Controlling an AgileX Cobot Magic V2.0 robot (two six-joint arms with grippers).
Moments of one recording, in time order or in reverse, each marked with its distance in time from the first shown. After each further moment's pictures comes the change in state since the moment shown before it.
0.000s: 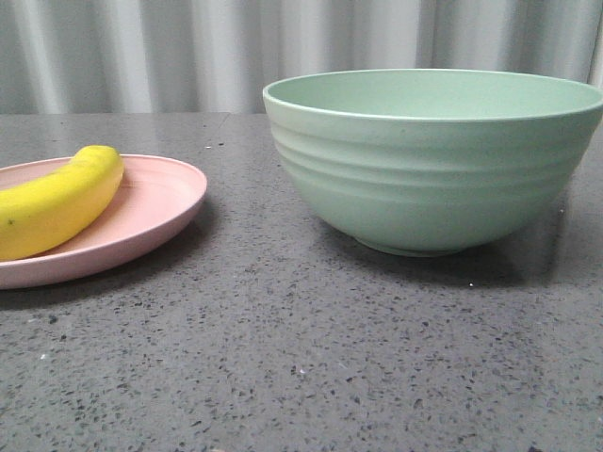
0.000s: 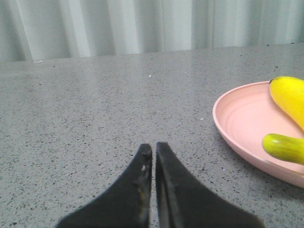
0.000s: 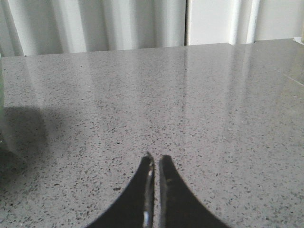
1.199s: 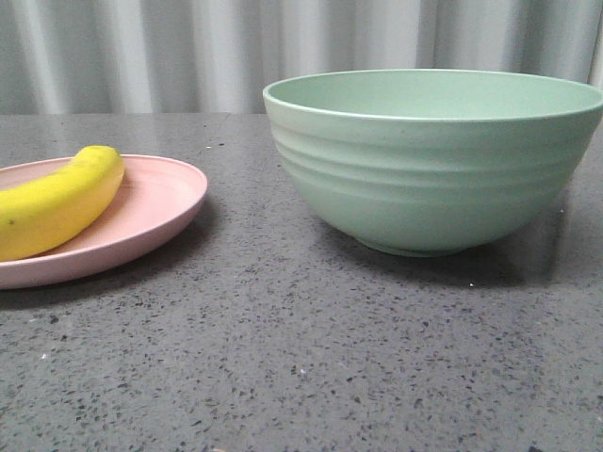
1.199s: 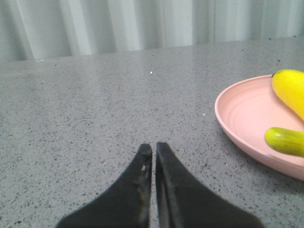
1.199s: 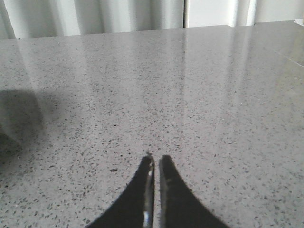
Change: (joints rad) left arm 0.000 0.000 0.000 0.023 0.008 0.000; right arm 0.000 0.000 0.000 0.000 0.059 0.000
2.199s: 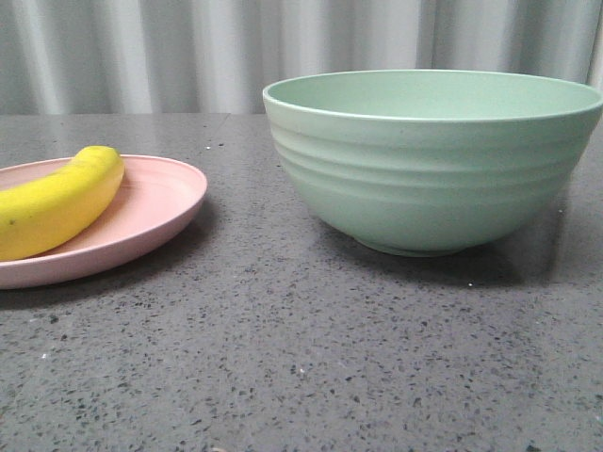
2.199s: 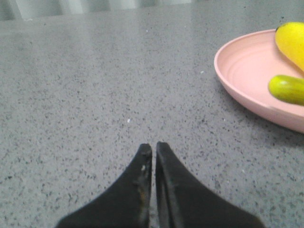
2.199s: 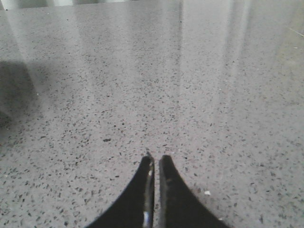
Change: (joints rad) left arm 0.000 0.000 0.000 0.000 0.130 0.002; right arm 0.000 0.000 0.000 0.000 0.100 0.000
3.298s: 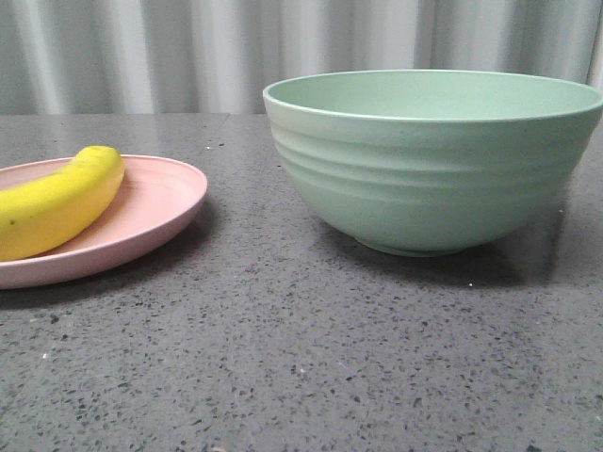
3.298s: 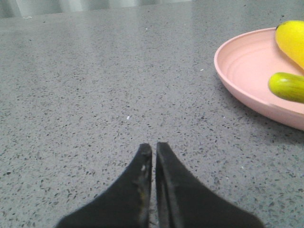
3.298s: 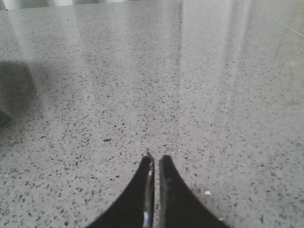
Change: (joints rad) left arm 0.000 0.000 0.000 -0.006 0.018 0.000; right arm 0.000 0.000 0.000 0.000 0.000 0.000
